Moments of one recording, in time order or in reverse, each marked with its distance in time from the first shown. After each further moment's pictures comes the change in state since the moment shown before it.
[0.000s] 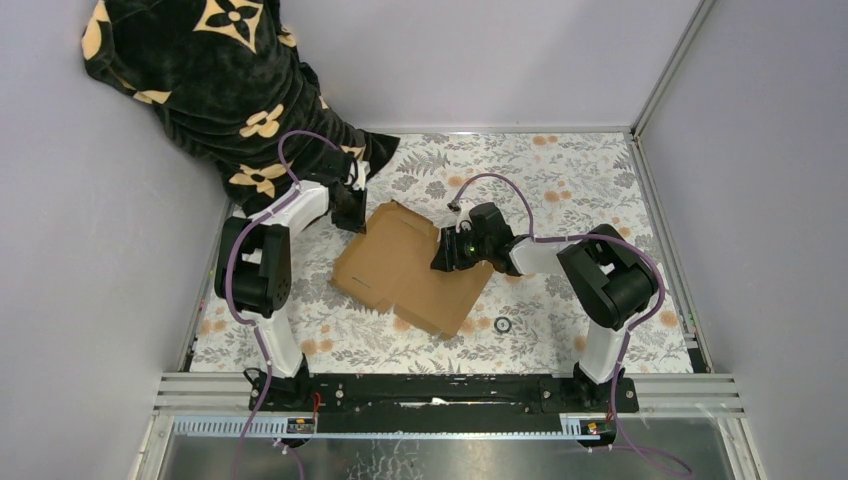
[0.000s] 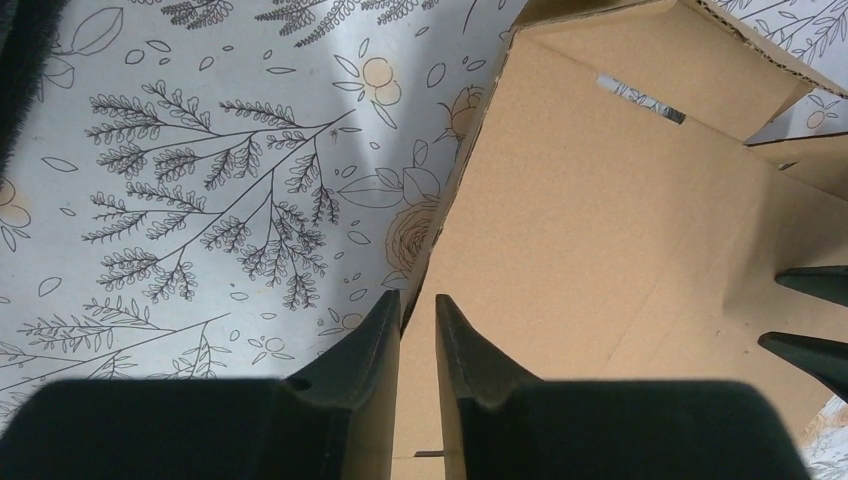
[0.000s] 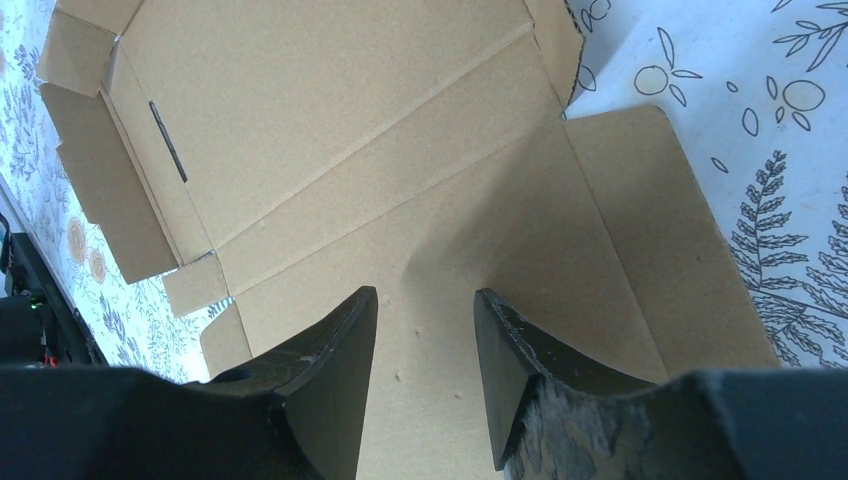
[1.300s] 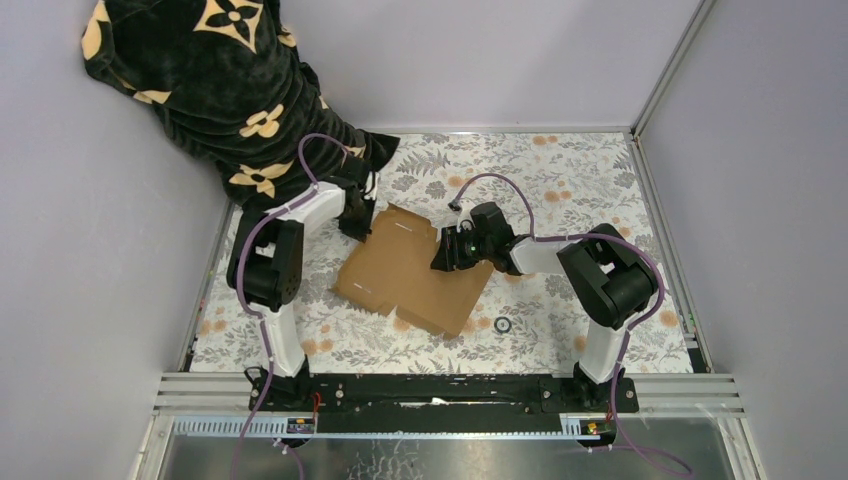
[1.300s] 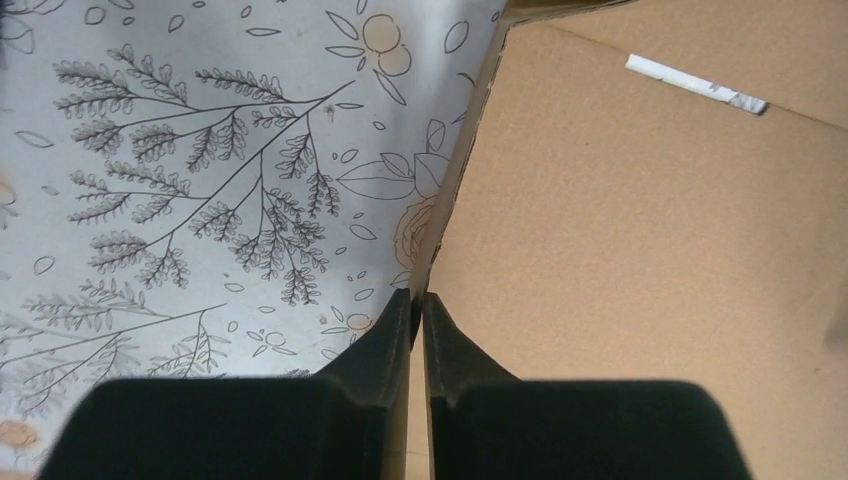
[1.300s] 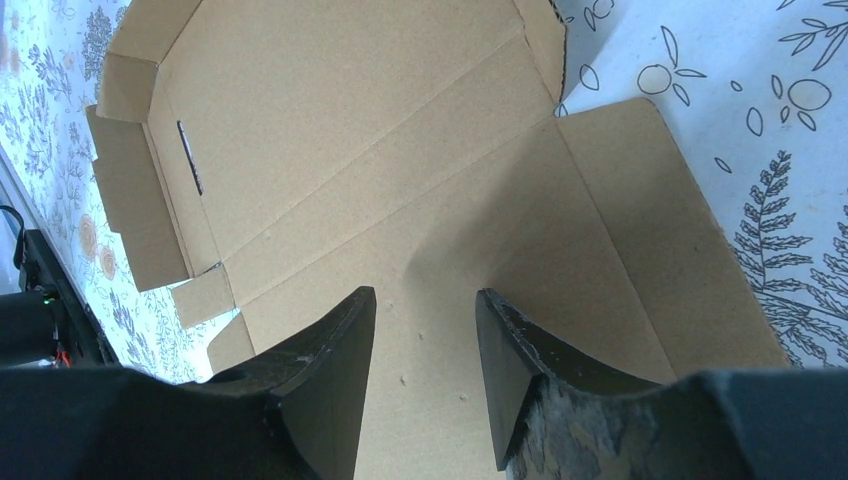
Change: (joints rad) left arm -0.074 0.066 0.017 -0.047 -0.135 0.002; right arm -0.007 0.005 0.000 0.008 -0.026 0.006
